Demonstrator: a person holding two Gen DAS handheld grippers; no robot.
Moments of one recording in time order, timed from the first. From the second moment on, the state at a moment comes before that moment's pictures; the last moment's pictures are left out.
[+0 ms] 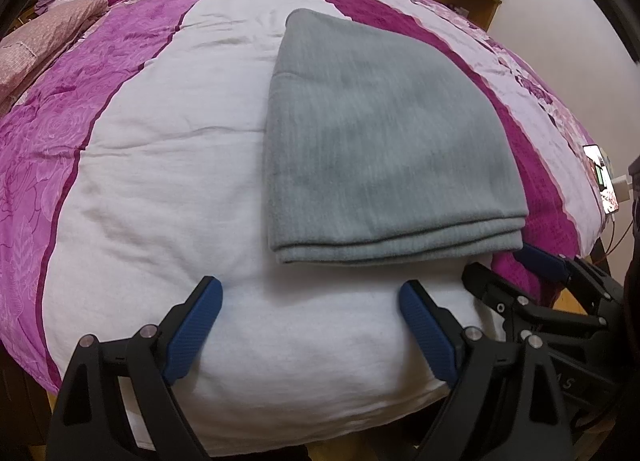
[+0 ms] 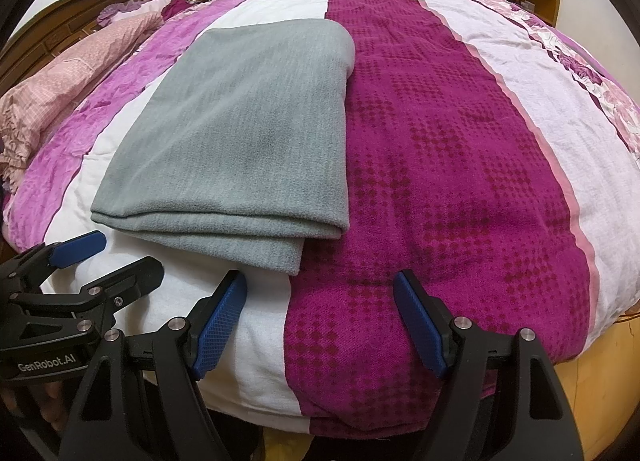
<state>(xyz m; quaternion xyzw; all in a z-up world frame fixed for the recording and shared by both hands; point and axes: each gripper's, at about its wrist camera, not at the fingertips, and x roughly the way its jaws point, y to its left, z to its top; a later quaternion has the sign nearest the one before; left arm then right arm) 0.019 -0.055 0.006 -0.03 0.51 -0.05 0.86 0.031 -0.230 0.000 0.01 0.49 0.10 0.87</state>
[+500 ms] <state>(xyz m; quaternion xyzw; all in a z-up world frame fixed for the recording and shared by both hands) 0.019 -0.054 0.006 -0.03 0.51 -0.05 0.86 0.032 -0.230 0.000 0.01 0.49 0.10 0.87</state>
